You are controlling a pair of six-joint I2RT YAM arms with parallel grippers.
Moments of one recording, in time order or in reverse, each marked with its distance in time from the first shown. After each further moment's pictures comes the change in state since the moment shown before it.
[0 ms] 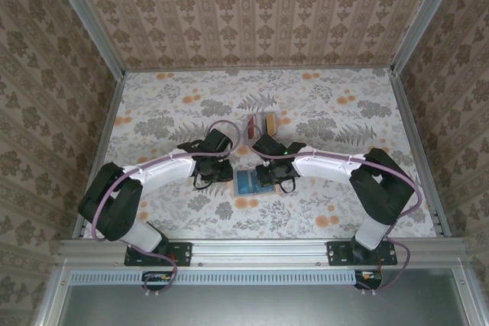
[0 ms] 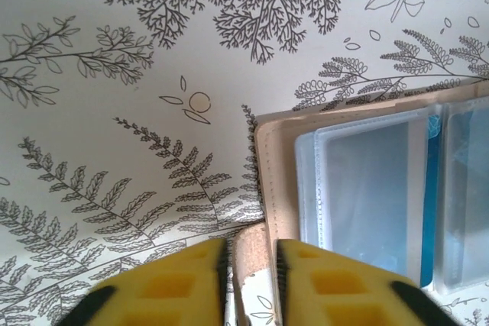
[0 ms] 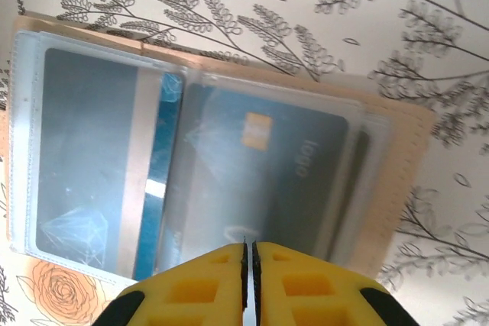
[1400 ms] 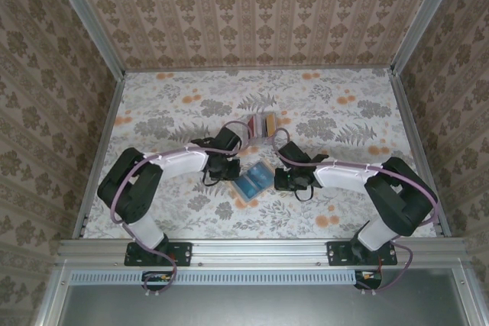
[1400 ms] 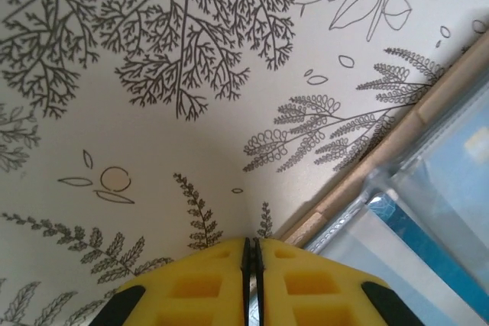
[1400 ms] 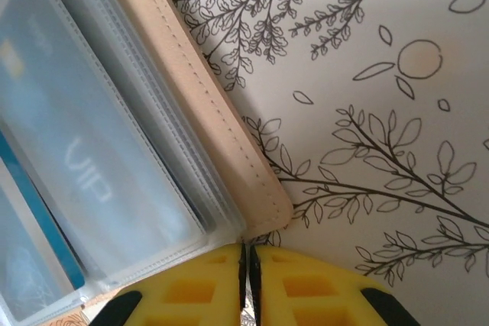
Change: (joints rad) left arm -0.021 0.160 0.063 0.062 0.031 0.067; right arm -0.116 -0.118 -0.277 0.222 -0.076 0.164
